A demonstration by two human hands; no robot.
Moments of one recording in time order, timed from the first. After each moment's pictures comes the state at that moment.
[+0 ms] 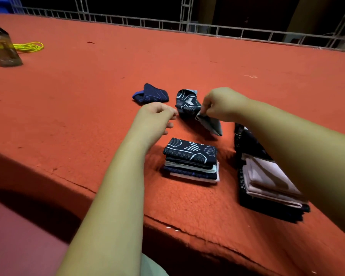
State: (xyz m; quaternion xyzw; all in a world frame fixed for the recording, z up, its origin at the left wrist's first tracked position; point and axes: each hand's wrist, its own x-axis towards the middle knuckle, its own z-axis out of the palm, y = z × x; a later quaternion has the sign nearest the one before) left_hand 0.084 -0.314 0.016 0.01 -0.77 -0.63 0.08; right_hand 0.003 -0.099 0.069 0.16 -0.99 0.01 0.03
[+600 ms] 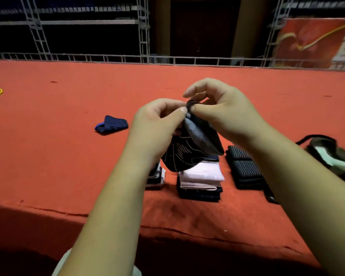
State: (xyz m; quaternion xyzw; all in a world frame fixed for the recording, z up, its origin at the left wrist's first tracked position) left_hand 0.223 -0.179 0.128 -0.20 -0.70 -0.67 0.15; right_hand 0.232 0.000 0.159 0.21 -0.80 0.52 0.21
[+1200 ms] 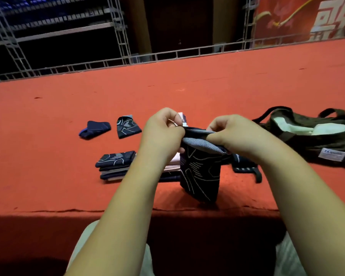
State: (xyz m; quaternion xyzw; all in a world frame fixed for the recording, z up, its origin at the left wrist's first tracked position) left_hand 0.288 -0.084 0.114 -0.16 -0.79 -0.58 0.06; right_hand 0.328 0.108 0.107 -0.06 -0.90 0.41 0.10
